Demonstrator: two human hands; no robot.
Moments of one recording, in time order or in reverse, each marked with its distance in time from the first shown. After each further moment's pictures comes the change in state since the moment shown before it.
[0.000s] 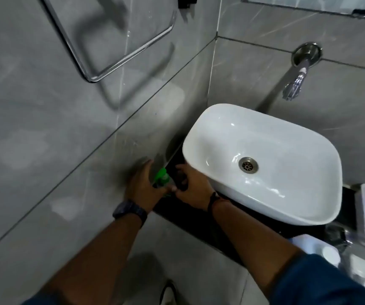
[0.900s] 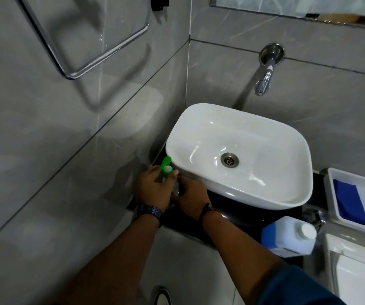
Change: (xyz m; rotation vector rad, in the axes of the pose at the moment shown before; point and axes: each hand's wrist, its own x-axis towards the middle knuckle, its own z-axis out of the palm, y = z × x) left_hand -0.014 0.049 0.042 -0.242 0.156 -0.075; right_hand -0.041 0.004 0.003 -0.014 0.199 0.163
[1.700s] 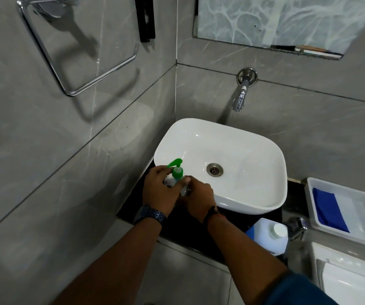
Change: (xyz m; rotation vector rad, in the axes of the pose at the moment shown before) left_hand -0.028 0.051 0.019 -0.006 -0.078 0.150; right_hand -0.019 0.007 -0.059 -0.081 0.090 0.040
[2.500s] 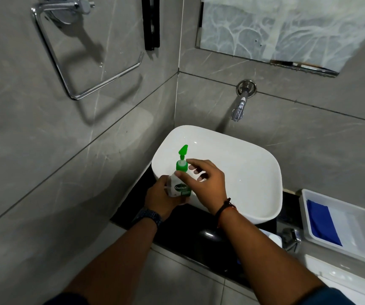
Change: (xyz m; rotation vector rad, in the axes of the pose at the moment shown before) left_hand 0.007 -0.023 0.013 -0.127 -0.253 -0.225; right_hand 0.011 -0.033 -0.055 0.368 0.228 -0.127
